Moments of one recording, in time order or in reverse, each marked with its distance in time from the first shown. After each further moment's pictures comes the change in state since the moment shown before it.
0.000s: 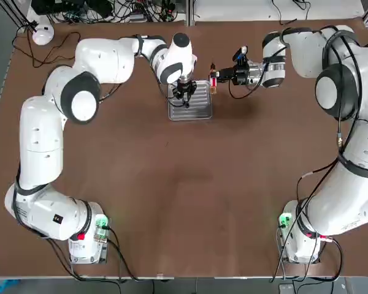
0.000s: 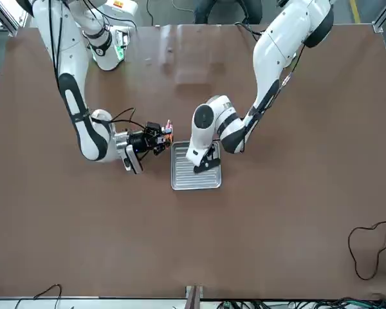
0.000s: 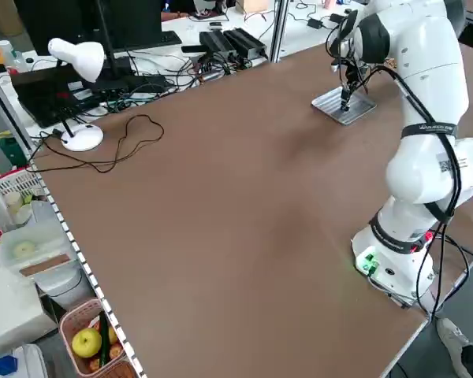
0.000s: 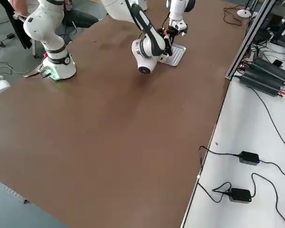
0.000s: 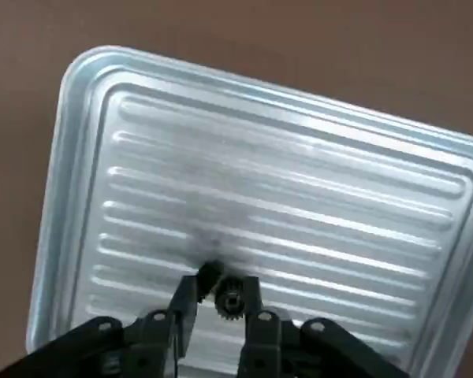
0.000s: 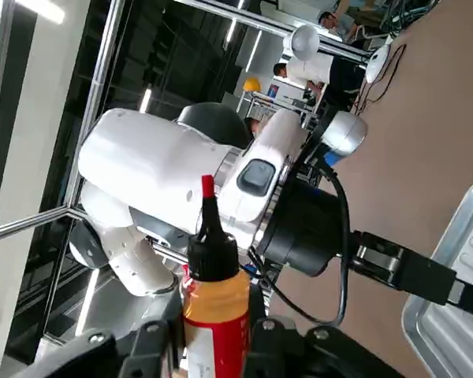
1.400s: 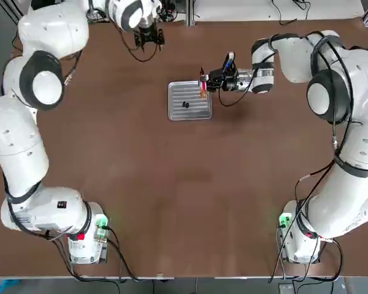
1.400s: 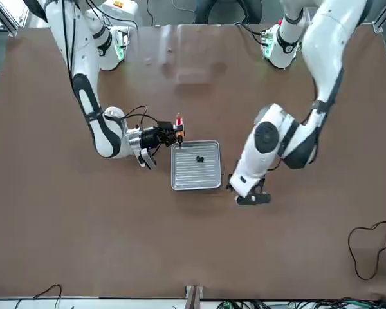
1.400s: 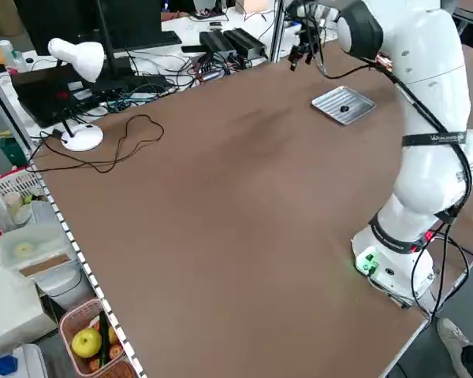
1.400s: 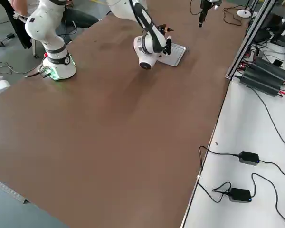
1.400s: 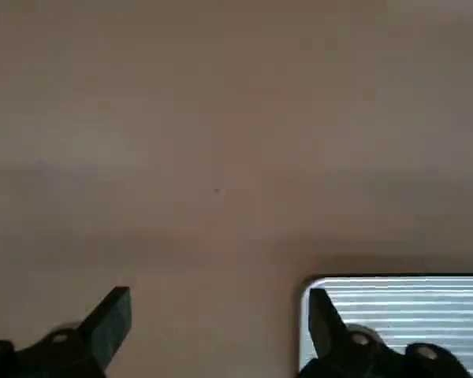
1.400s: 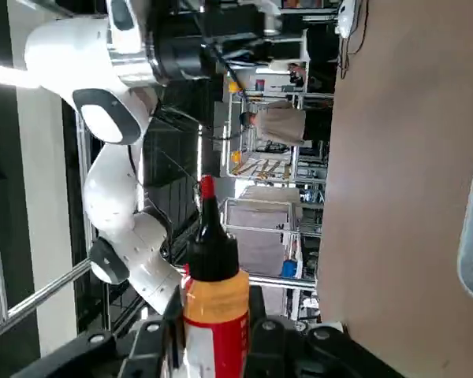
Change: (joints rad) left arm 0.454 -0.163 -0.169 0.071 0.001 -0.221 0.601; right arm 0.105 0.046 0.022 0.024 0.127 0.049 0.309
